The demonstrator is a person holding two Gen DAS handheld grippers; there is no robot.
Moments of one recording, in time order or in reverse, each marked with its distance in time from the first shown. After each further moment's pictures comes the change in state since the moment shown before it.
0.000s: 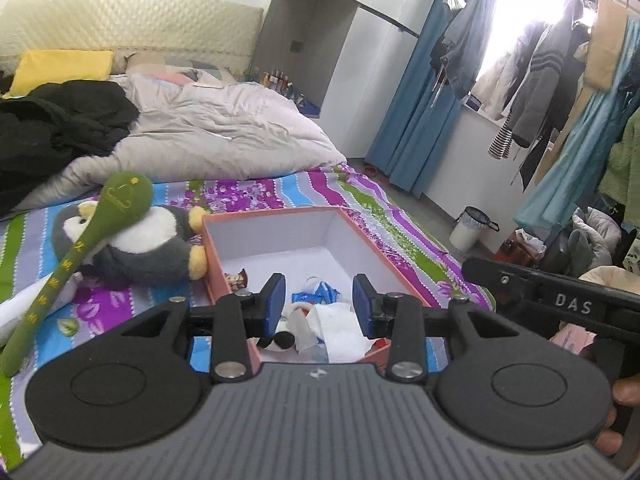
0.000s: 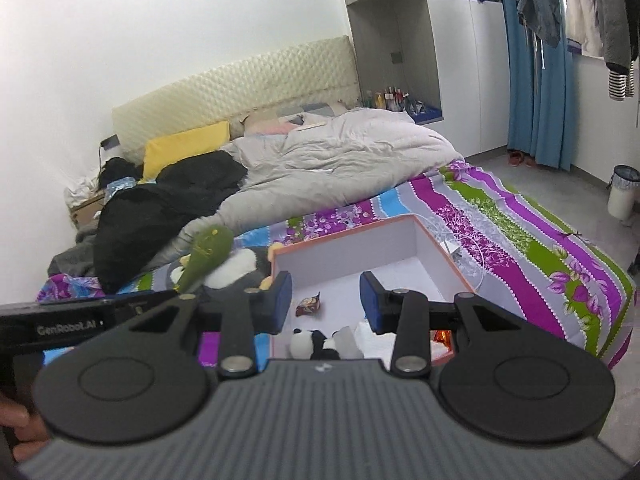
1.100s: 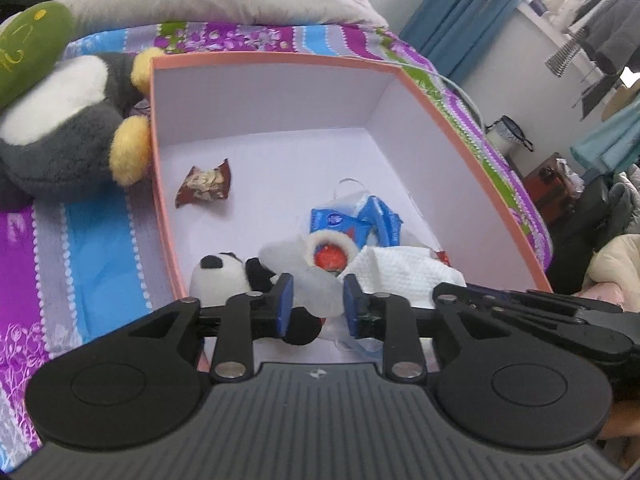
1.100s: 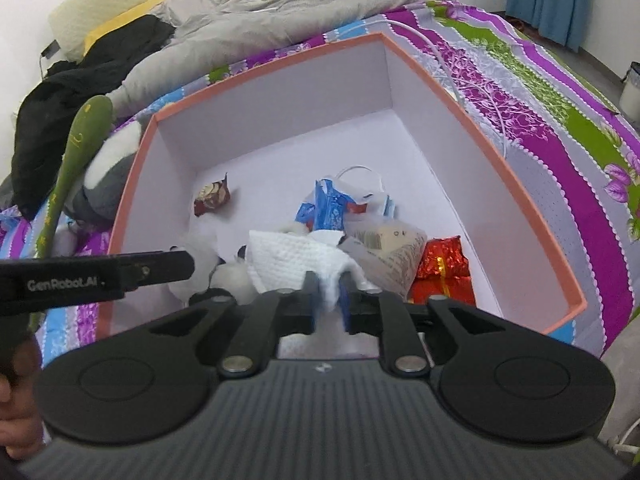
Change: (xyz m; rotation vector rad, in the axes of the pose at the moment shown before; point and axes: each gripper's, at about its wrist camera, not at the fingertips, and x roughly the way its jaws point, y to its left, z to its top) left arm 0.288 0.056 -0.038 -0.108 0.399 0.009; right arm 0.236 -0.088 -0.062 0.057 0.439 -0.059
